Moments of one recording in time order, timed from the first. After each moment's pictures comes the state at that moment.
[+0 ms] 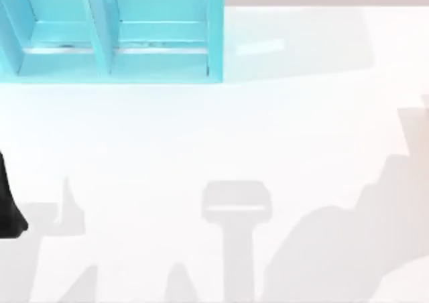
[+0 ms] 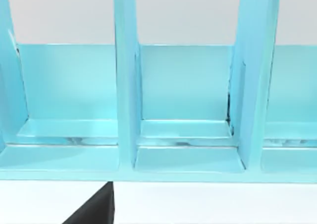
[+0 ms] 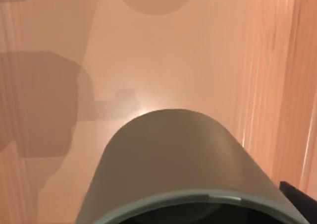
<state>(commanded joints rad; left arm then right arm) 0.00 0.00 0.00 0.00 0.00 0.00 -0.51 1.87 1.67 -1.33 0.04 -0.49</state>
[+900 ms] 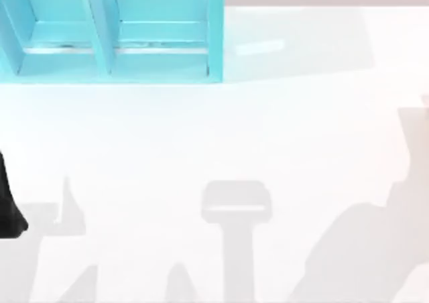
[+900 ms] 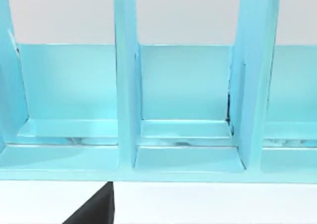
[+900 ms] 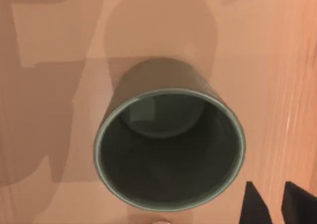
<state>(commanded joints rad) 0.00 0.00 0.00 0.00 0.00 0.00 -0.49 1.87 1.48 -1.15 0.04 -0.48</state>
